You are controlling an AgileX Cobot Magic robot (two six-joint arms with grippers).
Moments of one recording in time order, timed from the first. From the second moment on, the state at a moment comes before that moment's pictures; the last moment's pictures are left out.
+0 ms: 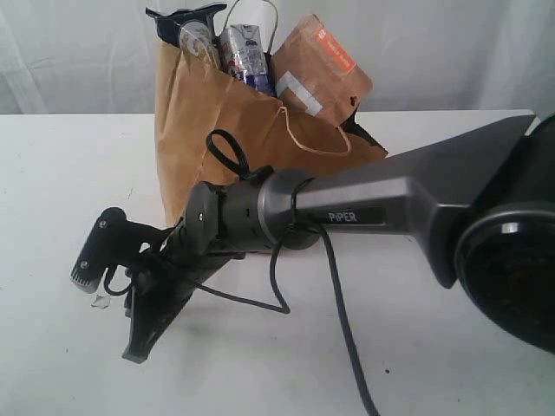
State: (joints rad) left arm 0.01 0.00 0.02 -0.13 0.53 0.11; right arm 0.89 2.18 -1.47 0.60 0.39 -1.07
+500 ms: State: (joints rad) left arm 0.01 0.00 0.02 -0.13 0.53 0.11; right arm 0.89 2.15 -1.47 0.61 0.42 -0.94
